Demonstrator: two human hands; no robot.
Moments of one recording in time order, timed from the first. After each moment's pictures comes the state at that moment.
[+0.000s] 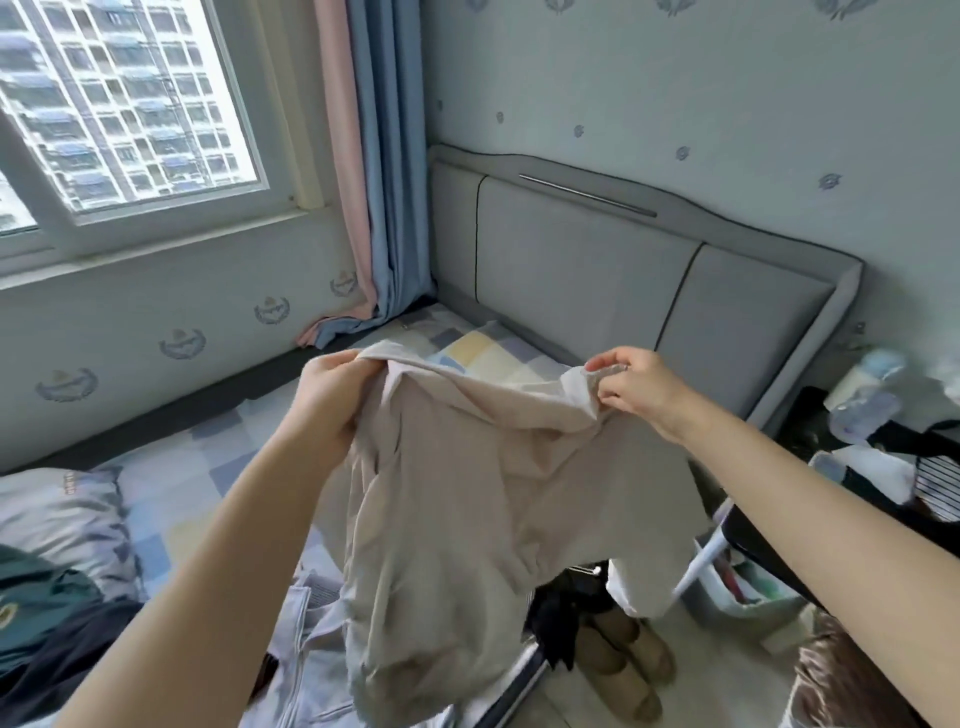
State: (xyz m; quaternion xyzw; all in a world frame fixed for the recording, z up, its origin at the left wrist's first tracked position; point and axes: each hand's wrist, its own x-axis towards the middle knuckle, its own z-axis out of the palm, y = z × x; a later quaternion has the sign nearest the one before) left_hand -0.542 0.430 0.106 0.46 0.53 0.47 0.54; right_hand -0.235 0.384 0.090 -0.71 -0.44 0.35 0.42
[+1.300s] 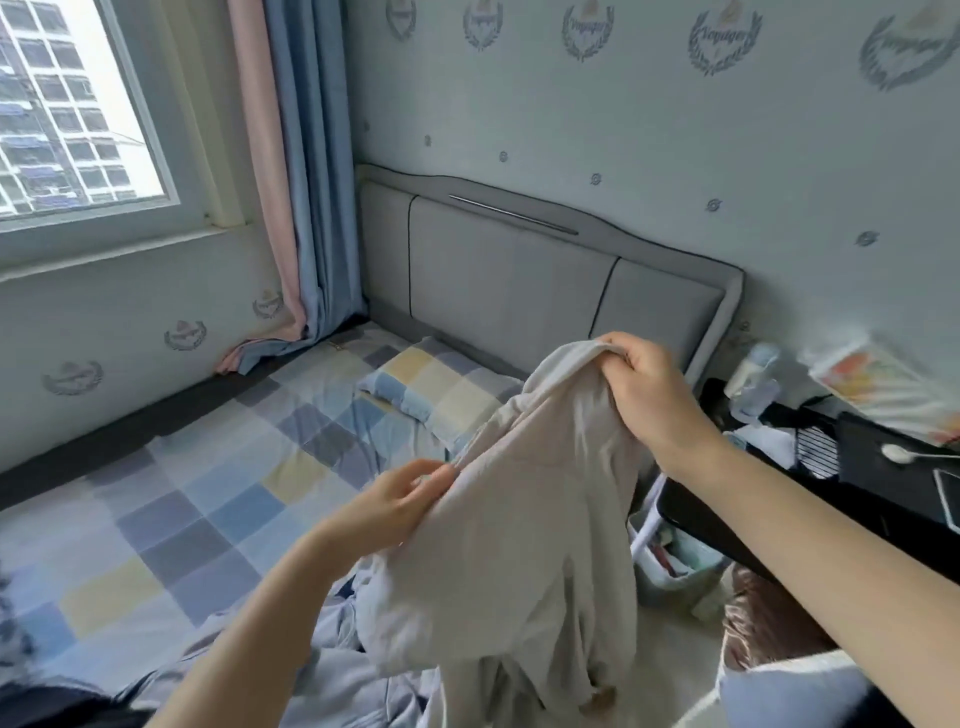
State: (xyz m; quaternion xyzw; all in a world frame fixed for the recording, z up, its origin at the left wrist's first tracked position) left_hand -0.540 0.370 0.049 0.72 0.39 0.14 0.55; right_hand -0.298 0.291 0.149 -0.69 -0.52 0.11 0.49
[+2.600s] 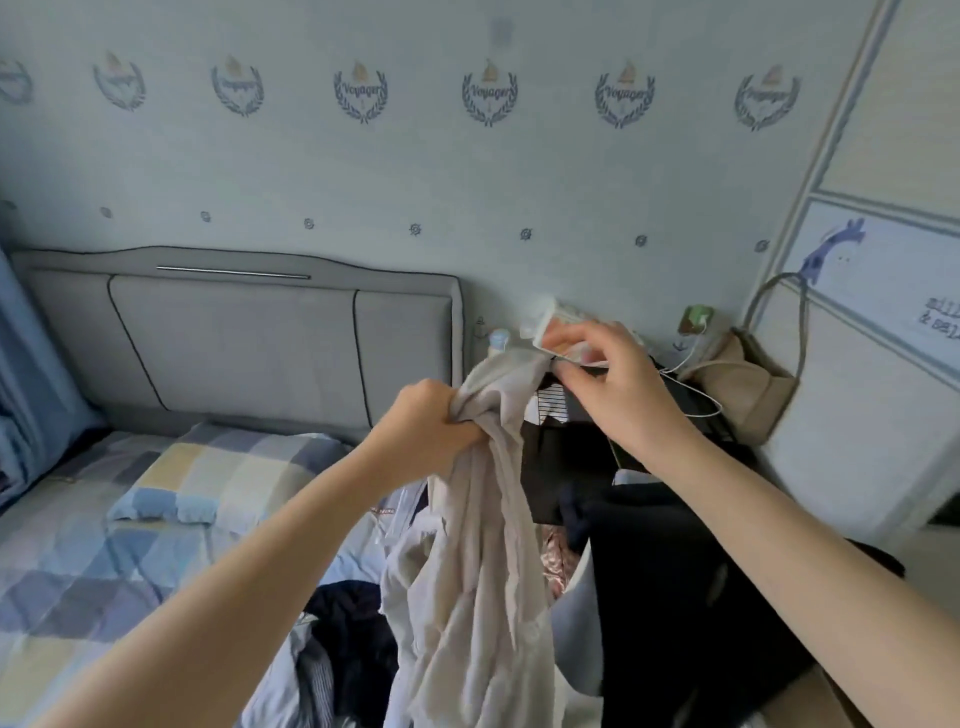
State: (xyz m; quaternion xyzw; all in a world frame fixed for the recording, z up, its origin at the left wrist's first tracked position) left_hand -0.249 0.217 0.168 0.92 0.17 0.17 0.32; right_hand -0.141 0.045 0.199 -0.77 -0.41 -0.07 0.49
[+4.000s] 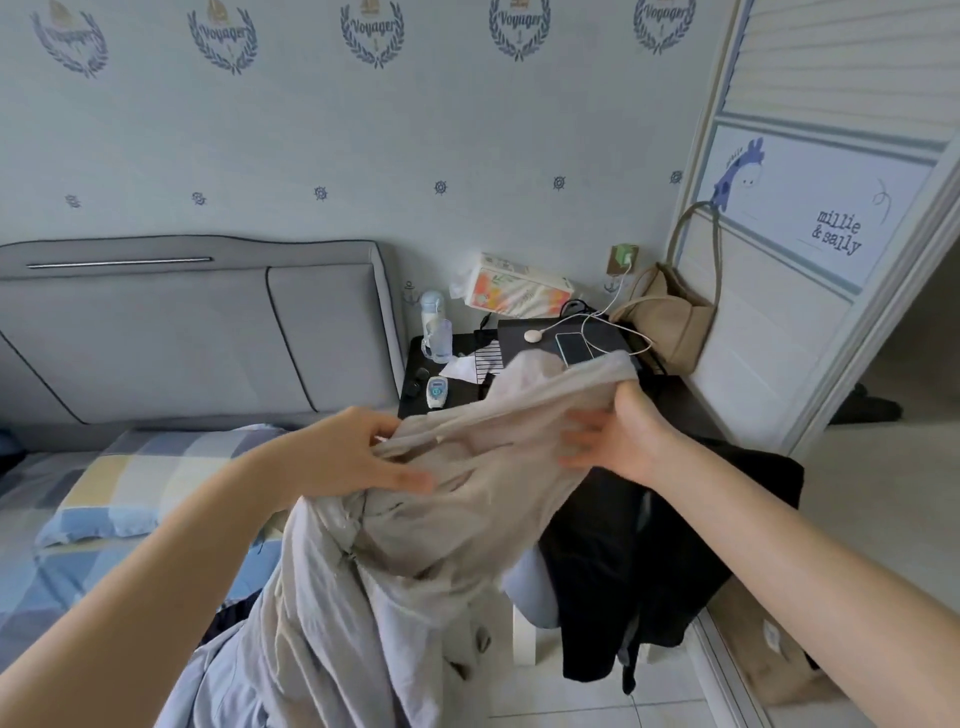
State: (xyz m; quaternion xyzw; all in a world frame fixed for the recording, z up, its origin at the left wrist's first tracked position) left_hand -0.241 0.182 0.154 0.92 0.11 -0.10 0.36; right_hand -0.049 -0.056 0.087 -0.60 0.04 0.31 0.73
